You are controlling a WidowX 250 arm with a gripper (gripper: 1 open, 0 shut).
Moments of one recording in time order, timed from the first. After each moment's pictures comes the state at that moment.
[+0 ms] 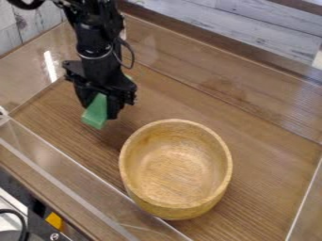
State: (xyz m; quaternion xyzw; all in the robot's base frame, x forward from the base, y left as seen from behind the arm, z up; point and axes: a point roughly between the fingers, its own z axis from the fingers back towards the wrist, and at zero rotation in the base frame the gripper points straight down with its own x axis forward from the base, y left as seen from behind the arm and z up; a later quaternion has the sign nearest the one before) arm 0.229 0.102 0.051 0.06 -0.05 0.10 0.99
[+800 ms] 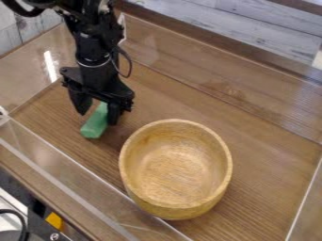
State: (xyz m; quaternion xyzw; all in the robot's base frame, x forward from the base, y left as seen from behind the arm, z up) arm 0.225 0.105 0.044 0.08 -0.04 0.11 0.99
